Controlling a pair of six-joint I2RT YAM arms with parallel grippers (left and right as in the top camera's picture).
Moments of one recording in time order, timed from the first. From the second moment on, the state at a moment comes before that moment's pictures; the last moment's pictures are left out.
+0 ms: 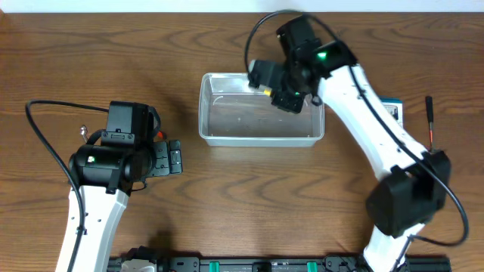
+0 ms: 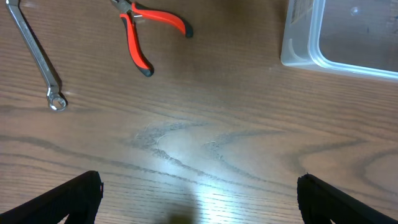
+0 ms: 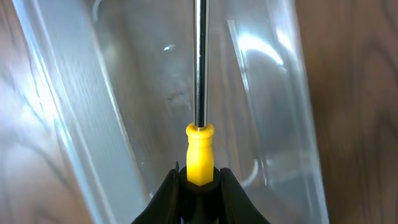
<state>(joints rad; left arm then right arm) -0.11 1.13 1.09 -1.18 -0.04 -0.20 0.45 1.96 1.79 -1.09 -0.17 -0.85</state>
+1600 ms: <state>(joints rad) -0.11 1.13 1.09 -1.19 -0.04 -0.20 0.20 1.90 2.21 -1.30 0.07 -0.13</state>
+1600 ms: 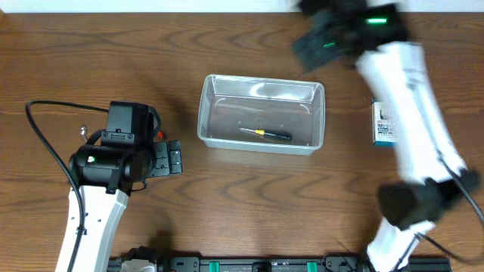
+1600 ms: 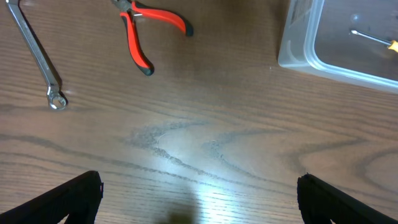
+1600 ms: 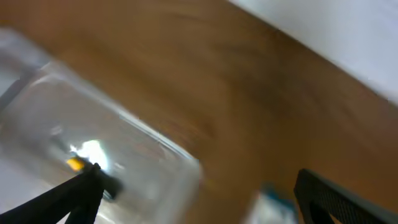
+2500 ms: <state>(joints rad) -0.11 1.13 1.09 -1.20 -0.04 -0.20 -0.25 1.95 1.50 -0.94 0.05 -0.05</state>
